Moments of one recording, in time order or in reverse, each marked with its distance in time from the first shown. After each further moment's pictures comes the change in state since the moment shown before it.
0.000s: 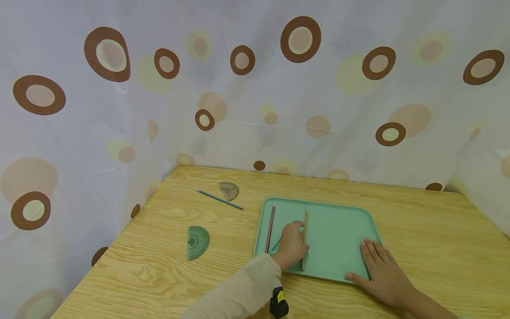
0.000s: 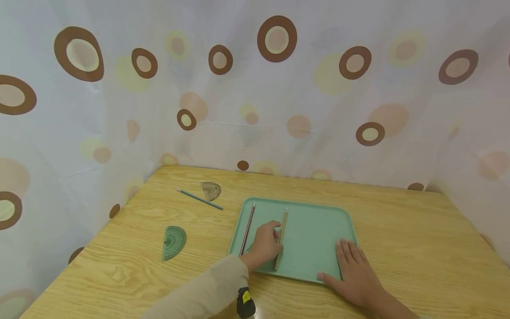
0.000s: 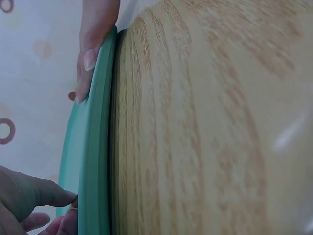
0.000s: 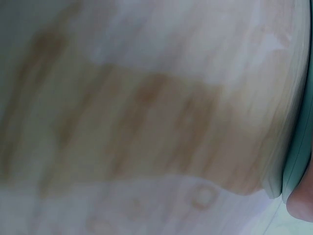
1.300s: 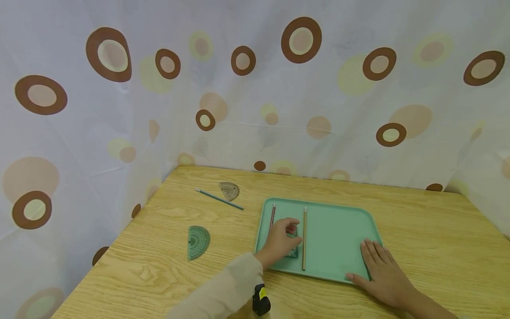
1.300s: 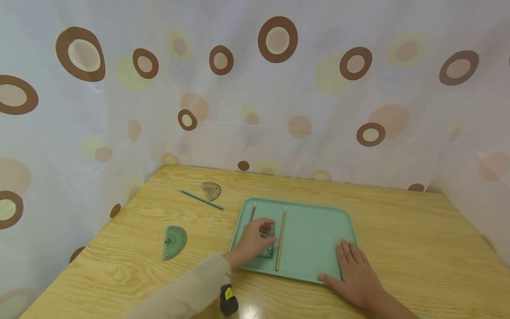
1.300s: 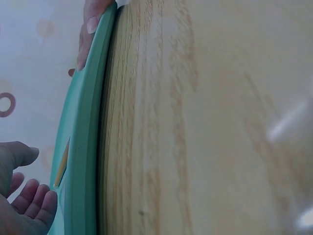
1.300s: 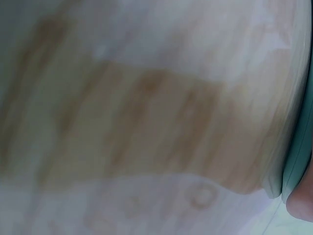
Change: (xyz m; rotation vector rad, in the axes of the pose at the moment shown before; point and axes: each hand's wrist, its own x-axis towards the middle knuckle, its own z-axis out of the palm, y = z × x) left_hand 0.003 -0.026 -0.024 -0.147 -0.038 0.106; right_hand 0.000 0.001 0.001 0.004 -0.009 0.004
